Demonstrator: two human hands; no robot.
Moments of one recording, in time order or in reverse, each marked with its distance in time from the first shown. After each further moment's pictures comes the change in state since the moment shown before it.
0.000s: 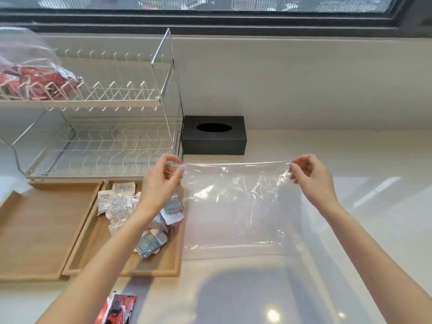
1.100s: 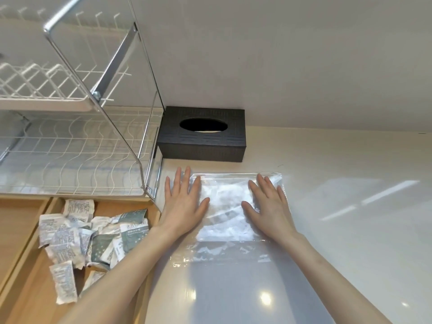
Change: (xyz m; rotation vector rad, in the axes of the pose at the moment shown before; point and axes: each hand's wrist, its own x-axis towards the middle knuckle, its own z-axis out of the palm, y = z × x) left_hand 0.060 -0.074 0.134 0.742 -0.400 0.047; right_hand 0.057 0.096 0.094 -0.639 -0.477 -0.117
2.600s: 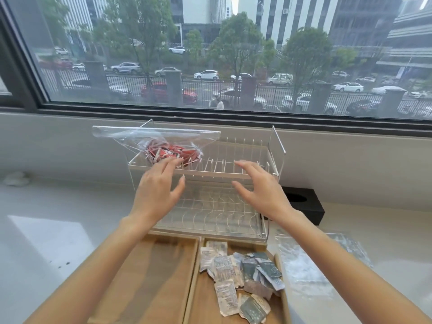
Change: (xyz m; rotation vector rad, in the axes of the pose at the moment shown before) left_hand -0.173 -0.235 -0.287 -0.077 0.764 0.105; right_hand -0.049 -0.390 -0.080 0.094 0.402 -0.483
